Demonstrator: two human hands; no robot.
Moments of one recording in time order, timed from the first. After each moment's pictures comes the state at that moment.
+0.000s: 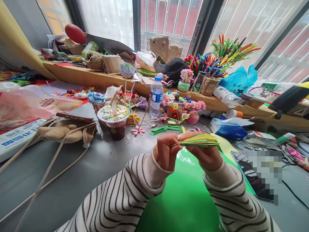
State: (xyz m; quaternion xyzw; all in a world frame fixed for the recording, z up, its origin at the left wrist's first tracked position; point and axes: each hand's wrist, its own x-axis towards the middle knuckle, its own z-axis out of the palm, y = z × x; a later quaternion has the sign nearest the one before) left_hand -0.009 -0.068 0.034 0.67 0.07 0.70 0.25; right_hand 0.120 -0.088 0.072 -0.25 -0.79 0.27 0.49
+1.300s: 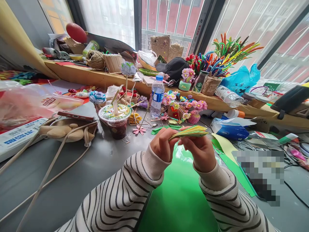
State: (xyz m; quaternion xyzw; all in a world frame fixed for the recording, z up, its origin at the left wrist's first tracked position) left_hand -0.024 -0.056 0.039 0.74 0.18 0.65 0.00; right_hand 0.095 -0.089 0.063 -0.37 -0.59 0.38 0.60
